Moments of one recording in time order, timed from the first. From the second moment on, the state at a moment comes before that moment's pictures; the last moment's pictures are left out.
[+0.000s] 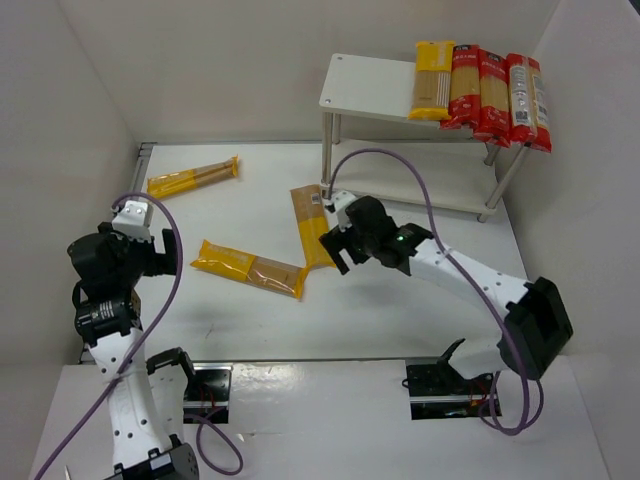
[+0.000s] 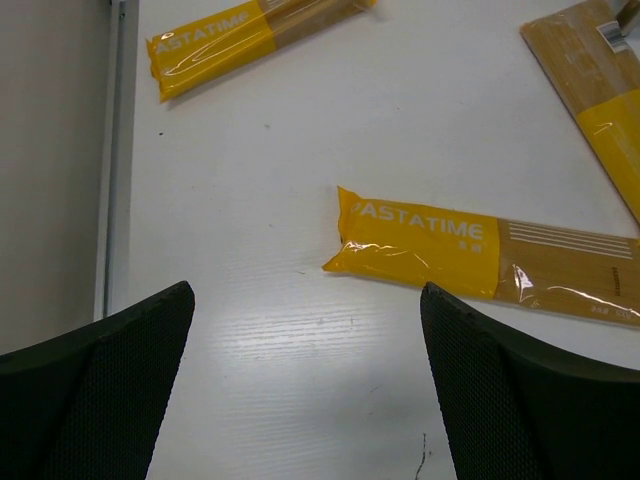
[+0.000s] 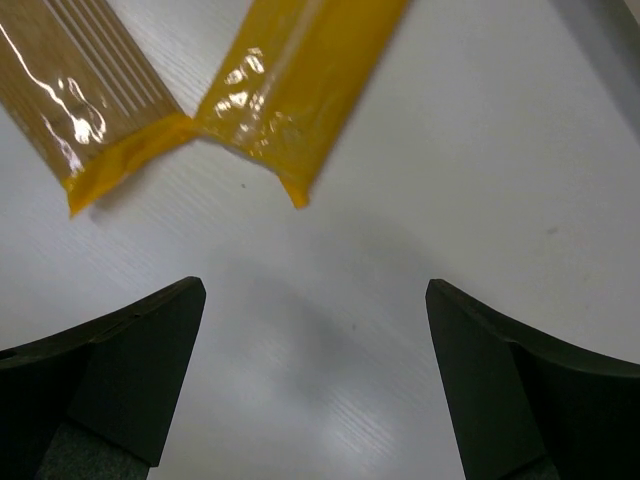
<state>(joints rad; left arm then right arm) 0.43 0.63 0.82 -0.62 0.43 0.25 0.68 1.32 1.00 -0.48 0.08 -0.05</state>
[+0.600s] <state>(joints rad) 0.43 0.69 0.82 -0.60 0.36 0.25 0.78 1.90 1.38 -0.26 0.30 0.35</state>
